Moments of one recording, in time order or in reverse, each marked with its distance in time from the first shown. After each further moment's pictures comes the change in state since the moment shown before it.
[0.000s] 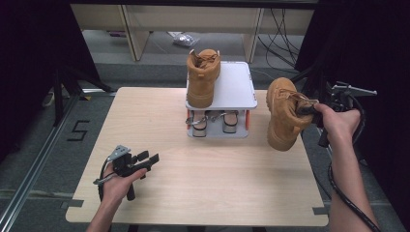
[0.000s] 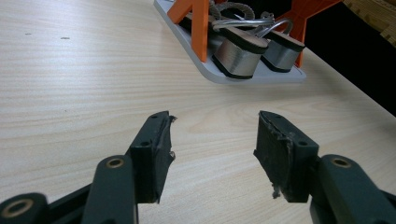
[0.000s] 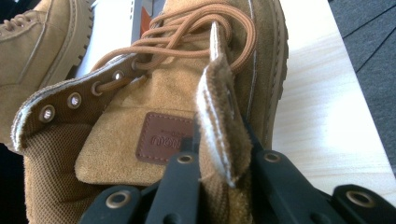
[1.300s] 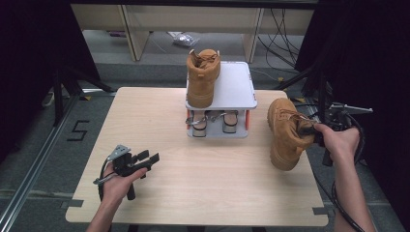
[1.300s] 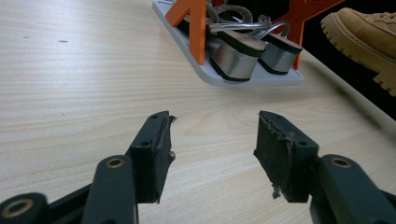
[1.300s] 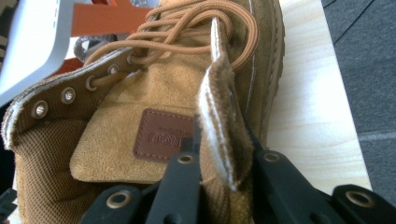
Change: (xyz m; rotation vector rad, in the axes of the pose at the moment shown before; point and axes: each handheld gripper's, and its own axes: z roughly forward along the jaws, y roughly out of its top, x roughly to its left) left arm -0.002 0.002 0.000 -0.007 -0.009 0.002; right arm -0.040 -0.032 0.008 0.104 -0.123 -0.073
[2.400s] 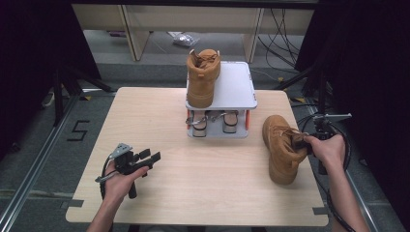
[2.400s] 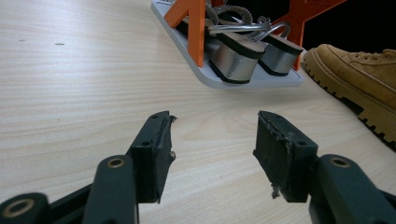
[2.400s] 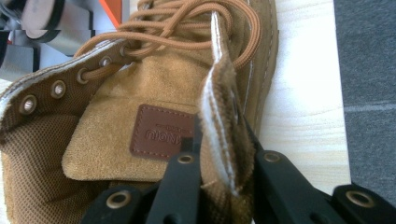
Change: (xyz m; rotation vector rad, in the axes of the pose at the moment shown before) left arm -0.002 0.003 0.005 0.001 -0.006 0.004; right arm -0.010 -0.018 0.036 0.169 -0.111 -0.081
